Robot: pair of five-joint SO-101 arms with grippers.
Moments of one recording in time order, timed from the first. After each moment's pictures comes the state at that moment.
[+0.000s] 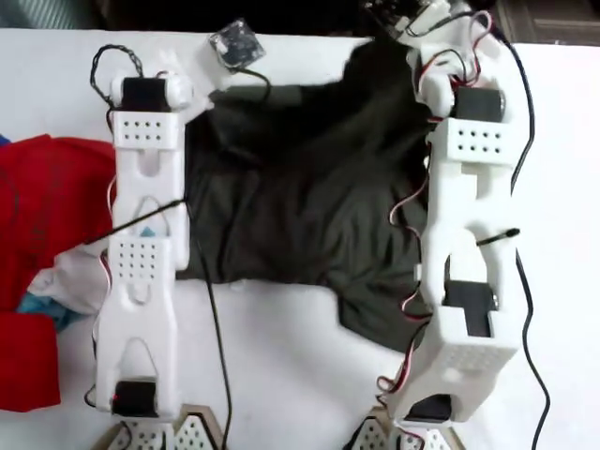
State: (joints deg) left arm -4.0 64.0 -93.3 92.7 -49.1; right arm 2.4 15.1 -26.4 42.5 55.3
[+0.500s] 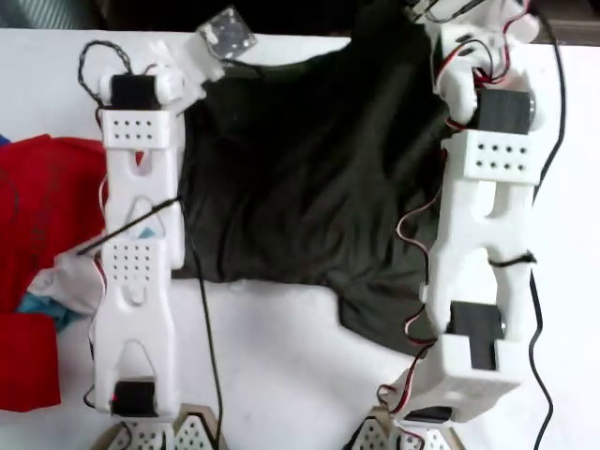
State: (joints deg) left arm -5.2 59.4 -93.4 88.8 -49.1; right arm 3.3 5.6 -32.0 36.8 55.3
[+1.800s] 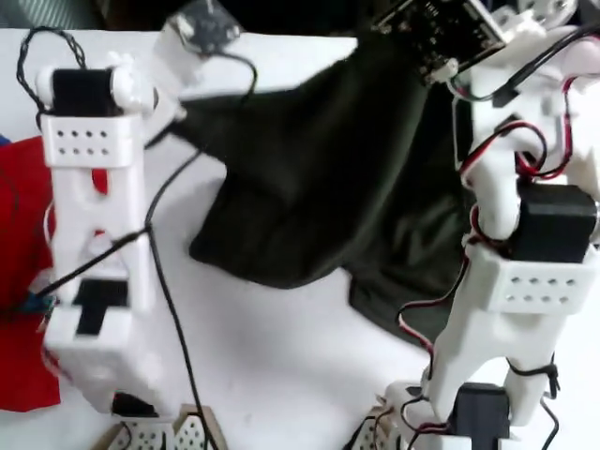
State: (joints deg) left arm -4.3 10.5 -39.6 102.5 -43.3; right arm -0.2 -18.1 -34.5 54.8 55.3
